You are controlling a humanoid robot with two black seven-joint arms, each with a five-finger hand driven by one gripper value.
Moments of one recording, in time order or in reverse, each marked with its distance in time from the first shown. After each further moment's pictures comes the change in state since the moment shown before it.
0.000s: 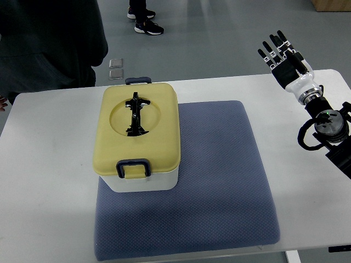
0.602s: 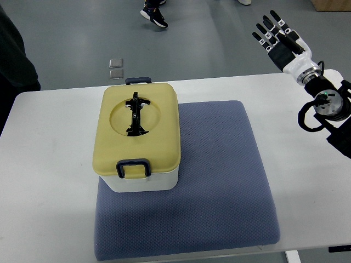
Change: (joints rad) left arm 0.000 0.000 0.000 -0.007 -0.001 -0.006 0.003; right arm 0.131 -0.014 -0.006 0.000 -0.222 -0.066 -0.006
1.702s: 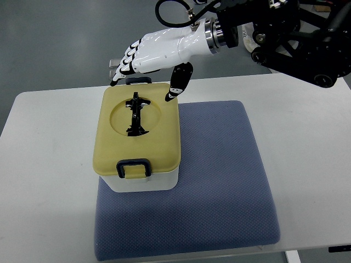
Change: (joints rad) left arm 0.000 0.000 0.000 -0.003 0.001 -0.002 -0.001; right arm 0.624 -0.018 -0.543 0.584 -1.856 -0.156 0.273
